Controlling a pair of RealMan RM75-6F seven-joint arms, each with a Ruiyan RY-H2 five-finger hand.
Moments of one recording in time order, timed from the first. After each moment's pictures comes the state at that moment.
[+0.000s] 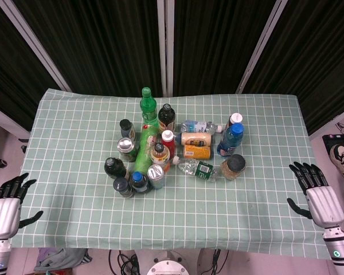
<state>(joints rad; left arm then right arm) -0.01 -1.23 -0.03 -1.57 1.54 1.57 0.09 0.12 -1.13 -0.01 -1.53 -1.61 1.50 0.10</state>
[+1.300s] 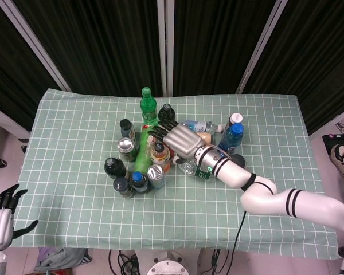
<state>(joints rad) 0.06 -1.26 0.00 -1.56 1.49 1.60 0.04 1.15 -1.31 0.31 -1.55 -1.07 0.54 -0.32</state>
